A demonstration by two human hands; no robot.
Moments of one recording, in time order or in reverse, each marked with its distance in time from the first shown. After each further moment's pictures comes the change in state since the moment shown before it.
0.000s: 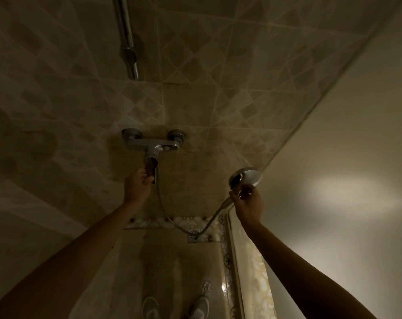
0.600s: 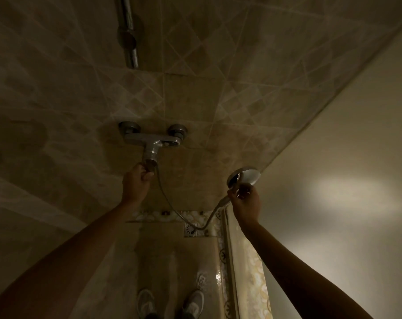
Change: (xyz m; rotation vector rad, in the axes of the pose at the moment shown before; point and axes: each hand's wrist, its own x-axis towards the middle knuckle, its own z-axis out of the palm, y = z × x) left_hand 0.010 -0.012 0.008 0.117 0.055 0.175; right_hand 0.008 0.003 0.018 0.015 -0.015 0.041
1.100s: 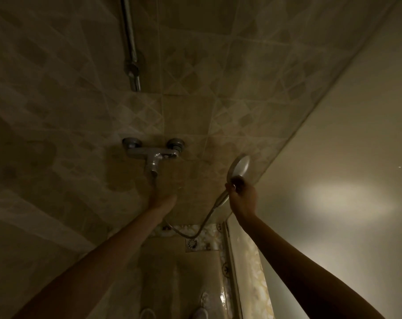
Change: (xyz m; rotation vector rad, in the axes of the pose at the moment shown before) left_hand -0.045 0.079 0.010 -0.091 -0.413 -0.508; right_hand 0.000 -0.054 -0.016 0.026 -0.062 -0.128
